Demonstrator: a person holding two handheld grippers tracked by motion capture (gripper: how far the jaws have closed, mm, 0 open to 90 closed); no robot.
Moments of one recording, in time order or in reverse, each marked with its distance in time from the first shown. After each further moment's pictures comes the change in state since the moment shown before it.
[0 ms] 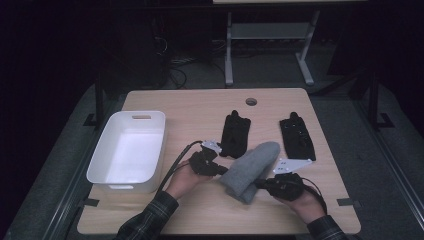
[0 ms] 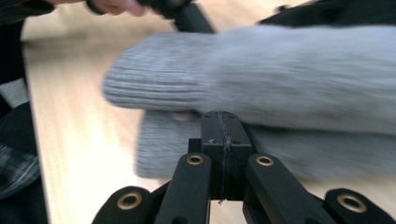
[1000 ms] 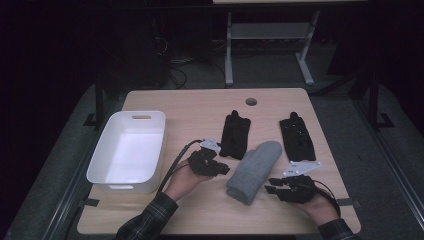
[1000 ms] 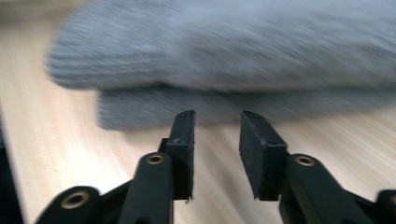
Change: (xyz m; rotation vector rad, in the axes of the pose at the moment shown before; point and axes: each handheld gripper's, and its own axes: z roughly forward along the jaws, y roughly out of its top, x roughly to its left) left arm -0.009 0.002 -0.018 -0.070 0.029 0.013; right arm -0.020 -0.023 -0.025 0.059 -0.115 0.026
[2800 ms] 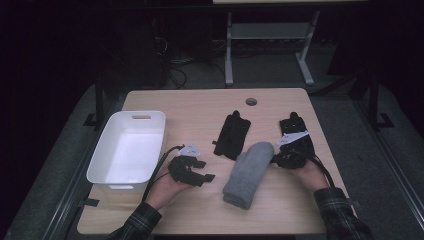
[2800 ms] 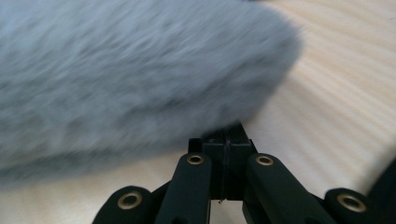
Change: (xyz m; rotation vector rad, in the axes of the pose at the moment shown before) left arm 0.002 -0.036 -0.037 -0.039 0.093 -0.007; right arm -0.077 0.040 0.048 0.082 -0.051 -0.008
